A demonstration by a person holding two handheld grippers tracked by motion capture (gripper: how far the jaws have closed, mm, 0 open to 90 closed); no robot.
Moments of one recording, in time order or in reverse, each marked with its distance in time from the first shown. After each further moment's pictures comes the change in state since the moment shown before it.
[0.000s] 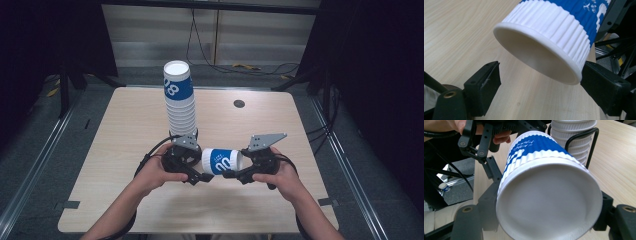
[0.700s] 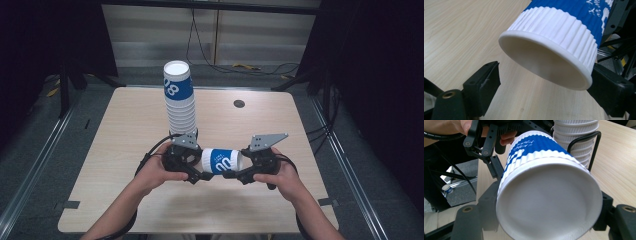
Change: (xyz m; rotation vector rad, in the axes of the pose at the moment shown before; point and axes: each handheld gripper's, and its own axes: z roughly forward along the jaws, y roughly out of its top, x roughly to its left) left arm 0.002 0.003 -0.001 -0.027 0.003 0.047; right arm 0.000 0.000 -0.002 -0.022 0.019 -0.001
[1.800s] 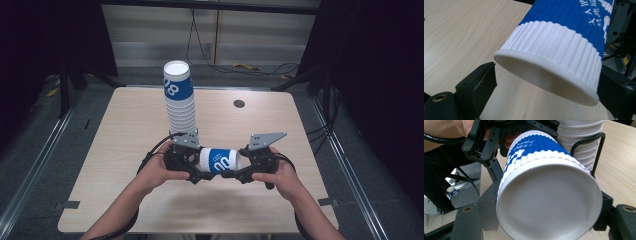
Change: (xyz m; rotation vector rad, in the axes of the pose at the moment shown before) left arm 0.000 0.005 0.002 -0.015 -0.001 0.045; right arm -0.001 0.002 0.003 -0.009 0.025 0.017
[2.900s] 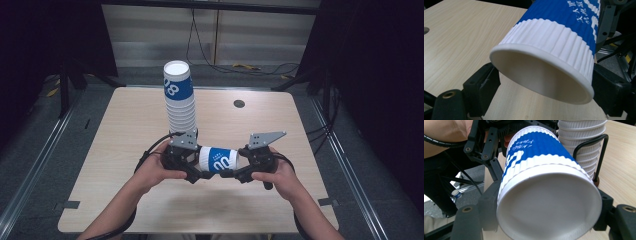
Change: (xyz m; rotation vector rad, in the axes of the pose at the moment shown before) left arm -0.003 0.001 -0.008 -0.032 0.001 0.052; right arm -0.001 0.001 0.002 -0.019 0.022 0.023
